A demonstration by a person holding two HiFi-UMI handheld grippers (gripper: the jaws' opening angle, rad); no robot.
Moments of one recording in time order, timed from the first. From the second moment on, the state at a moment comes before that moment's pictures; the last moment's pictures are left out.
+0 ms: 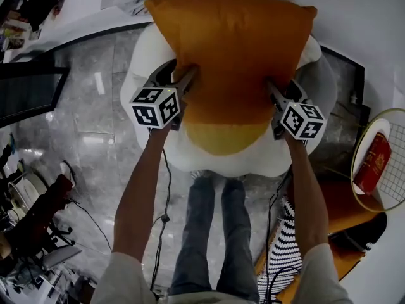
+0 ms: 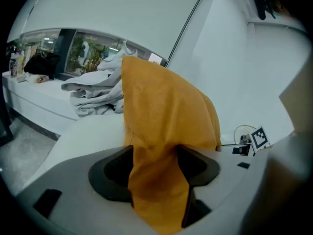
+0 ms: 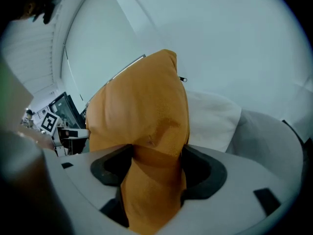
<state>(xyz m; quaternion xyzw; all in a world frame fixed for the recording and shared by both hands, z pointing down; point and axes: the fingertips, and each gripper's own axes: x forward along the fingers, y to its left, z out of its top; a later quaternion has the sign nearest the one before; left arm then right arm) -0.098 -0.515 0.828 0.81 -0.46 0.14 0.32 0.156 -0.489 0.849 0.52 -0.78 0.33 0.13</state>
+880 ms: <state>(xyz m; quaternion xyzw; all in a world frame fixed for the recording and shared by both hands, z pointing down) -0.064 -0.432 0.761 0.84 -0.47 0.16 0.24 0.156 -0.419 0.782 0.51 -0.81 0.23 0.17</state>
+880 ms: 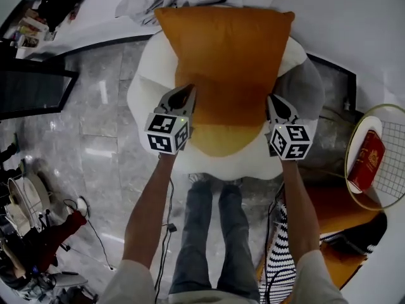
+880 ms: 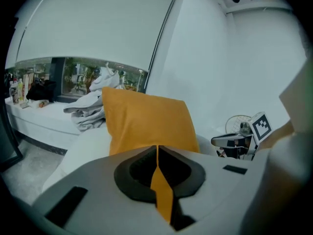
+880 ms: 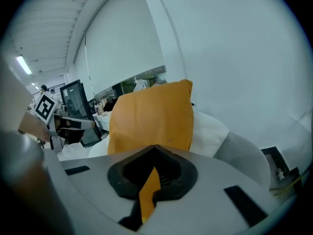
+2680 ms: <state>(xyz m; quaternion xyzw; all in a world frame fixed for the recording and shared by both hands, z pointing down) -0.008 -0.243 0.349 0.87 -0.48 0.06 0.08 0.143 -0.232 0.359 0.51 -0.85 0.08 0.07</state>
